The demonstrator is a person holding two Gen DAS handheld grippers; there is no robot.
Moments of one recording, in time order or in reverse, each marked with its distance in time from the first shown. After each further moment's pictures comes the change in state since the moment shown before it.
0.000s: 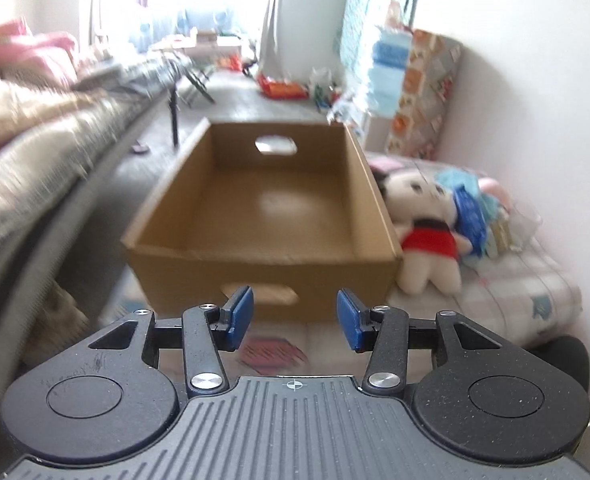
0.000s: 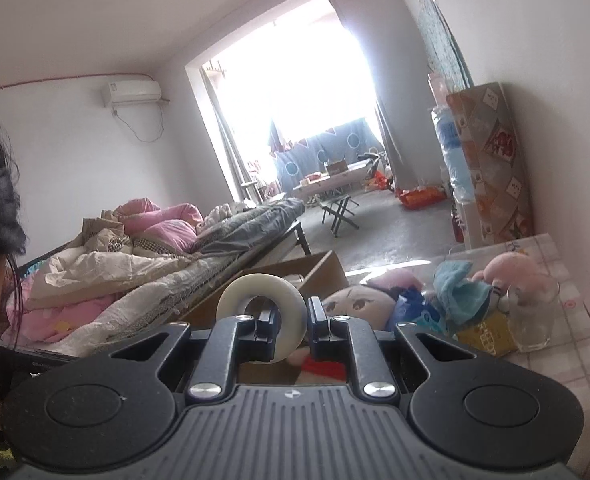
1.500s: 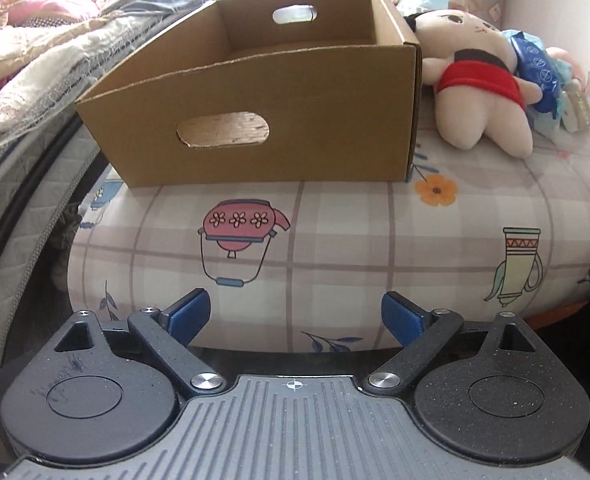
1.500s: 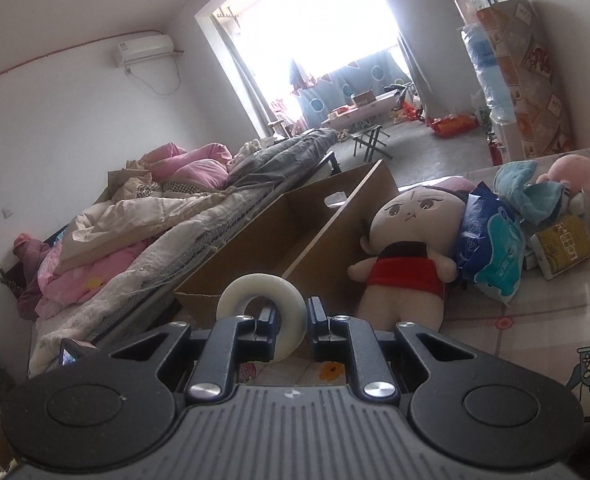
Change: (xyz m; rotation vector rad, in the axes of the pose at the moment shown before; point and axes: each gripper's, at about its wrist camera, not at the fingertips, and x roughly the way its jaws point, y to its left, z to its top) left arm 0.093 -0.066 -0.082 0.040 0.225 0.271; right arm 0.050 0.033 -0.065 0.080 0.217 0.101
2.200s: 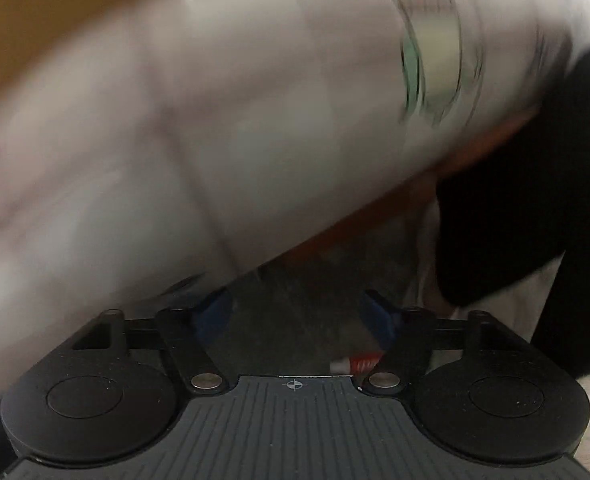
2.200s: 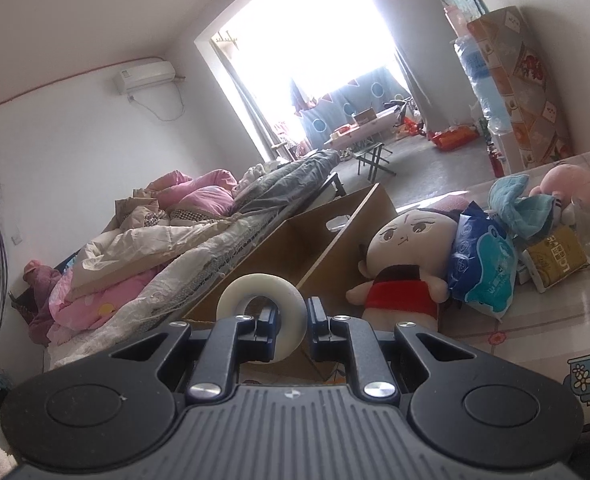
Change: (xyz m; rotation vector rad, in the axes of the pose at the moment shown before) left arm 0.107 -0.058 -0.042 0.413 0.217 -0.368; right arm -0.019 -0.016 0.013 0.050 -0.064 0.028
